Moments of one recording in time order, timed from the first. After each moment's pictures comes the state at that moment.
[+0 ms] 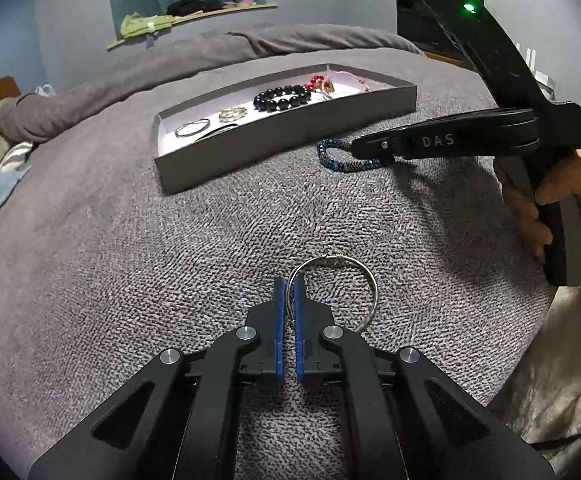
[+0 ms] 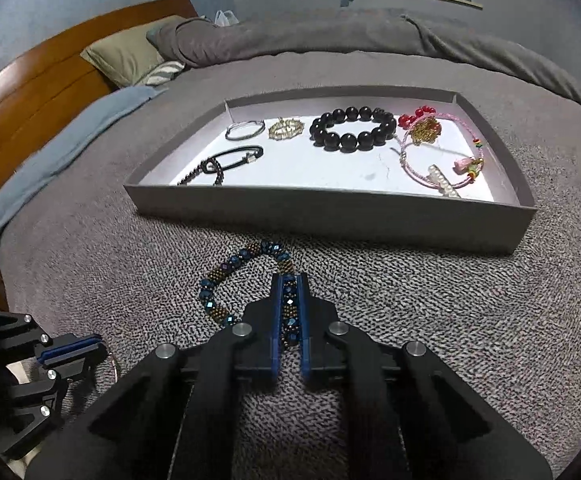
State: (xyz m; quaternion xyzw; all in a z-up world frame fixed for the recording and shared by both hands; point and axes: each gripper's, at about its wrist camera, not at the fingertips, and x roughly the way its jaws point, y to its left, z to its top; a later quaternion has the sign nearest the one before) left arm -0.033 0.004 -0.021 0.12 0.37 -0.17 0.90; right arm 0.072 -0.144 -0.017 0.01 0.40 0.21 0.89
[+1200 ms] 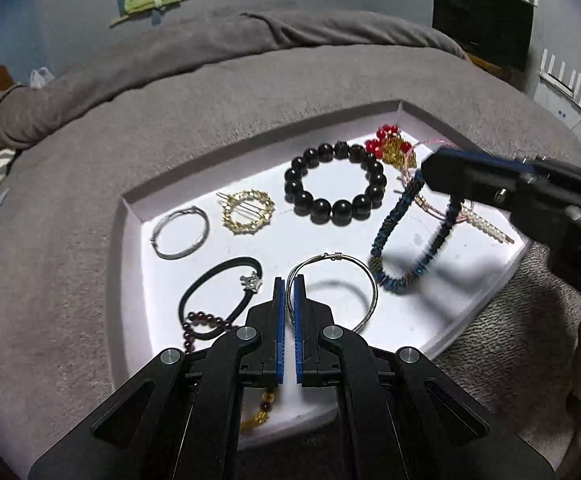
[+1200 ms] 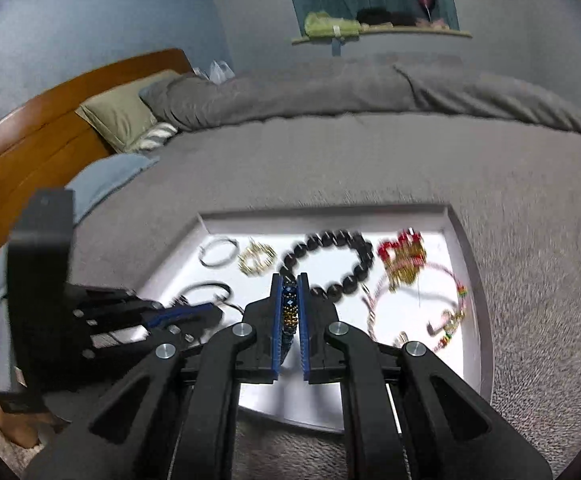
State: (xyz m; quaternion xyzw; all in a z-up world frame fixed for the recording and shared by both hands) left arm 0.164 -0.037 0.005 0.10 0.43 -0.14 0.89; right arm 0.167 -0.163 0.029 0.05 0.34 0.21 0.91
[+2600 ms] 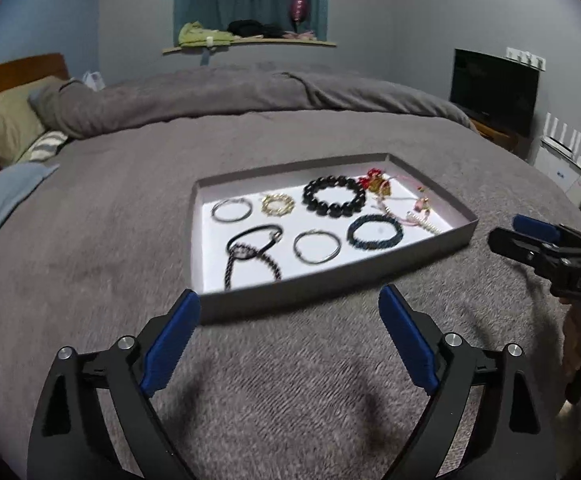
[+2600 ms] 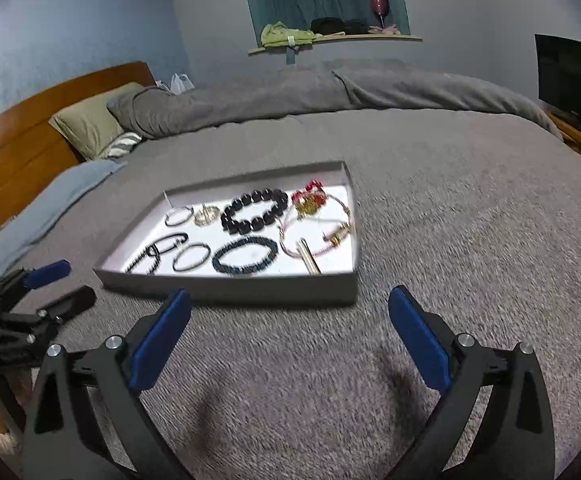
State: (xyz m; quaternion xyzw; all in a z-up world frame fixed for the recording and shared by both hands) left arm 0.039 0.000 0.035 0.03 0.33 -0.09 0.94; right arm 0.070 -0.226 0.028 0.05 0.33 0.13 0.94
